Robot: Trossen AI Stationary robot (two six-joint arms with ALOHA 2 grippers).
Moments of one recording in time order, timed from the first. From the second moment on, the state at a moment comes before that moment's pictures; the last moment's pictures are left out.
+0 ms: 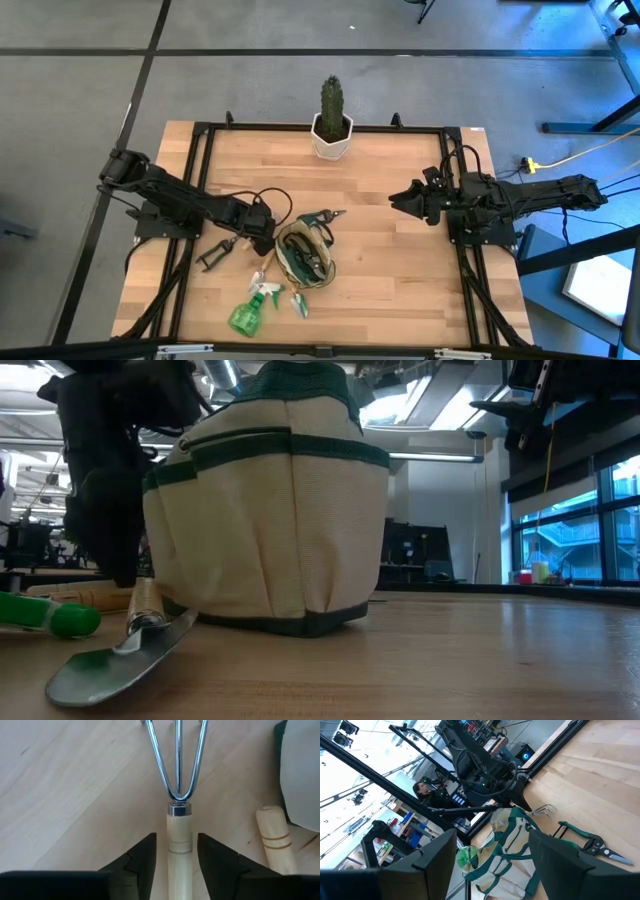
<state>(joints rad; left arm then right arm) -0.21 1.44 0.68 -0.59 -0.16 -1.00 0.10 0.56 0.38 0.10 0.04 0.88</state>
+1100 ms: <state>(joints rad) -0.25 1.03 0.68 -0.65 -0.44 -1.21 0.10 0.56 0.38 0.07 0.04 0.88</state>
